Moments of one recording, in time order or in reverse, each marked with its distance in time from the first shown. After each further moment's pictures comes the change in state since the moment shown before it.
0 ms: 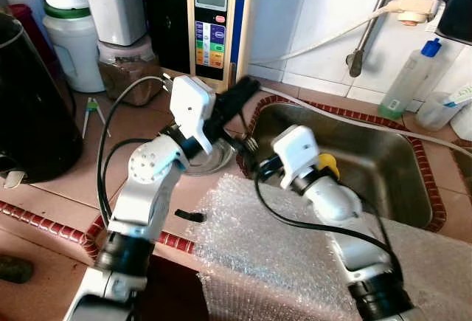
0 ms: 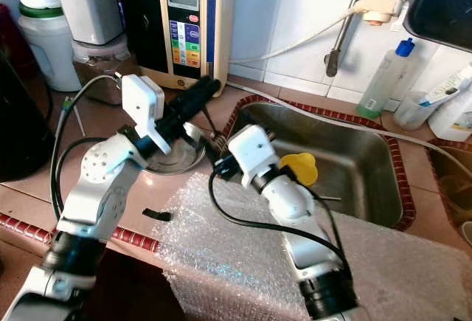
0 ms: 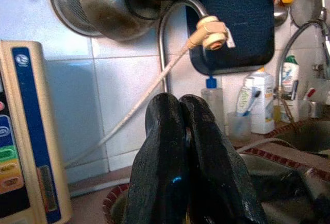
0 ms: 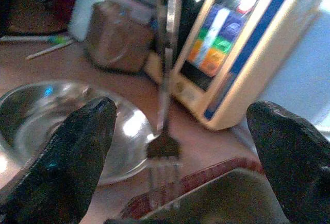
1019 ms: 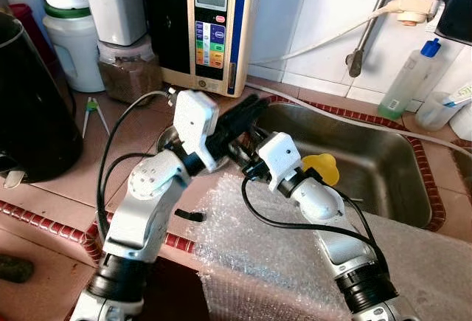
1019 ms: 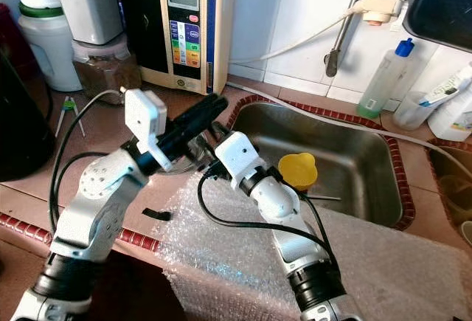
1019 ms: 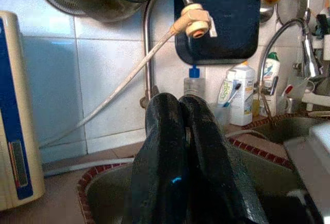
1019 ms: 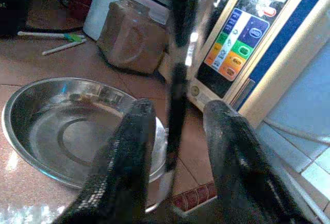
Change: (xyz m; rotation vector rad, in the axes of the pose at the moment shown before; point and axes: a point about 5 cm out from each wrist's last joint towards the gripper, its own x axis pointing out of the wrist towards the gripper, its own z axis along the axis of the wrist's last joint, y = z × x) left arm -0.013 -0.019 -0.004 -0.092 0.042 -0.023; right arm 0.011 0.009 -0.006 -0.026 -0.029 0.037
